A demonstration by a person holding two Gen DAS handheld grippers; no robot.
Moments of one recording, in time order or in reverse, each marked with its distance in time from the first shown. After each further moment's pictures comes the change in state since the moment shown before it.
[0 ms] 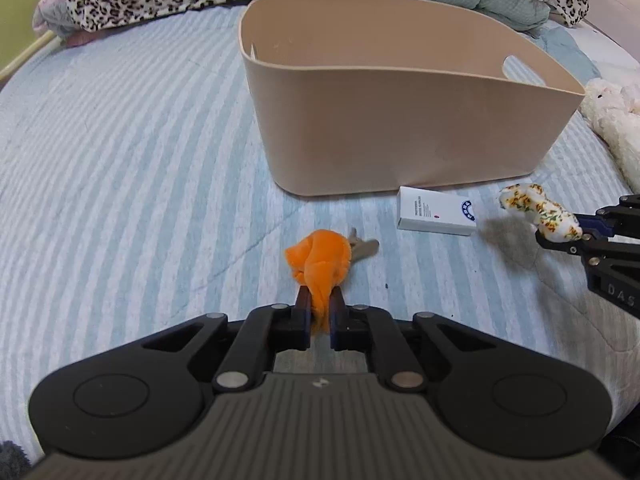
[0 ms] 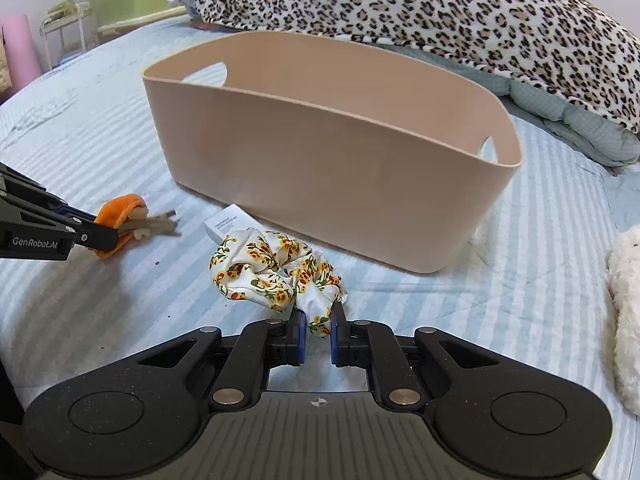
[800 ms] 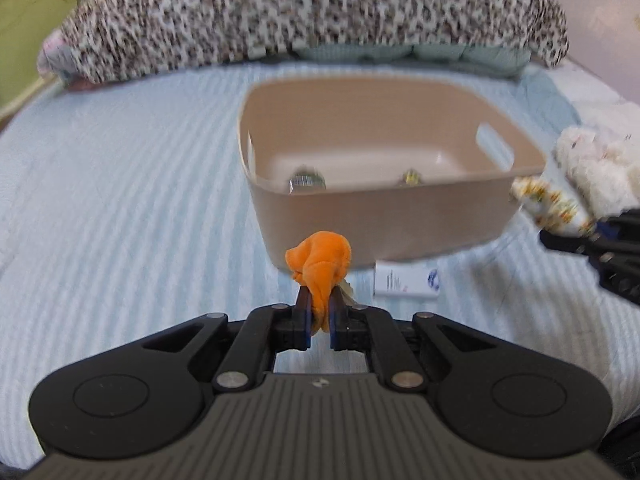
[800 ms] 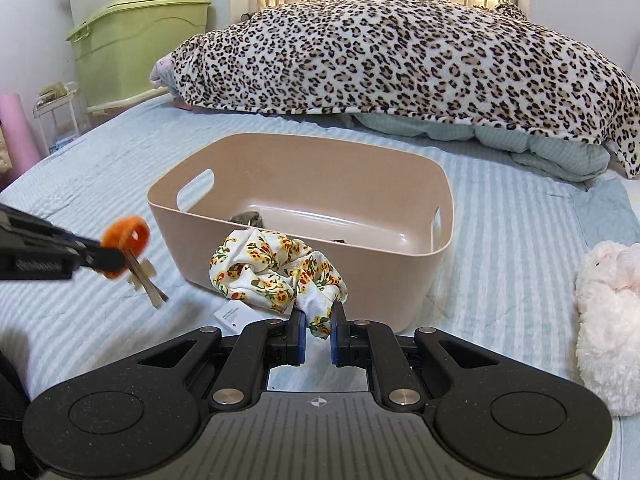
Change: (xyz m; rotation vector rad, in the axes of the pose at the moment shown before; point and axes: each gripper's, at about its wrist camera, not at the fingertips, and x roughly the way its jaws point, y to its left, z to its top) left arm -0.032 -0.004 0.024 0.001 -0.100 -0.028; right arm -0.061 -0.021 0.019 0.117 -0.174 0.010
